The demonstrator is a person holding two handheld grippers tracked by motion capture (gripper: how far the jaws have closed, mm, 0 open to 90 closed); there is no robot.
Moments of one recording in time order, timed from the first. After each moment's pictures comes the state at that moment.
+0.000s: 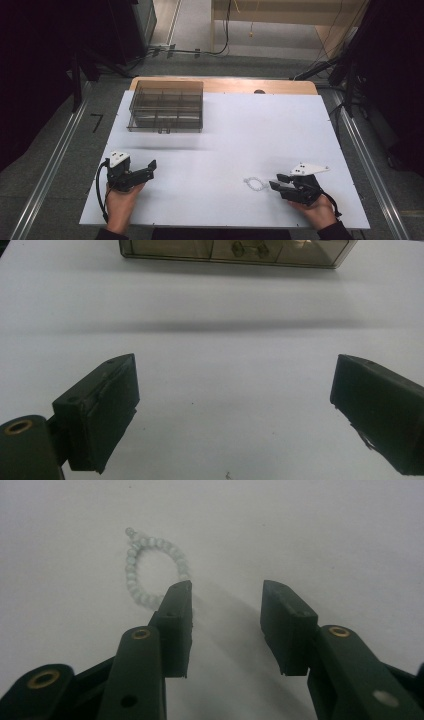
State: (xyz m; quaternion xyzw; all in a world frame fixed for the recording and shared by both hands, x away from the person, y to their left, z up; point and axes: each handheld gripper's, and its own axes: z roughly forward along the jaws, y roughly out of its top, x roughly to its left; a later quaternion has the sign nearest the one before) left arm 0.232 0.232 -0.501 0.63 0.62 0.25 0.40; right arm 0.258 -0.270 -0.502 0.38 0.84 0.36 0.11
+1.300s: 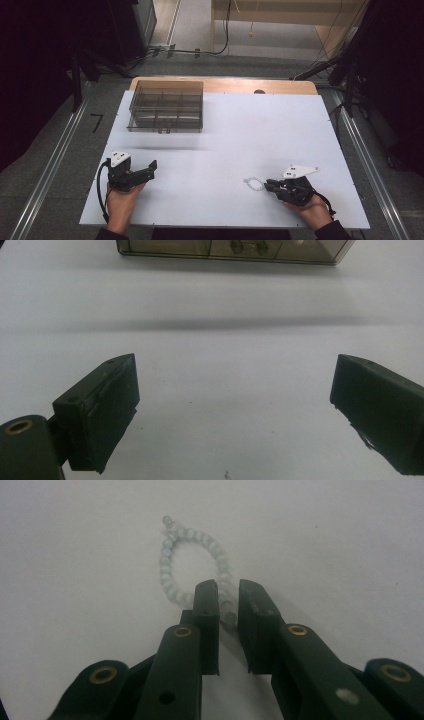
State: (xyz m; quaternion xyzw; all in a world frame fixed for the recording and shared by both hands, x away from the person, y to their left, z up) left arm 0.233 0.230 -0.502 0.63 0.62 0.25 0.39; right arm 0.258 -0.255 -0.509 0.34 0.87 0.36 0.09
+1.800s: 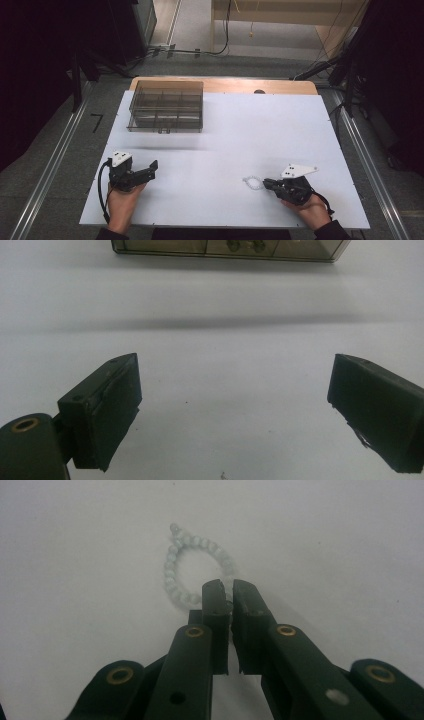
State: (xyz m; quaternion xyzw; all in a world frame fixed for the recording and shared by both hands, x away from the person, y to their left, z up) left arm 0.234 0.228 -0.503 0.64 0.62 0.25 0.39; right arm 0.258 -0.250 -0.505 0.33 0.87 0.37 0.10
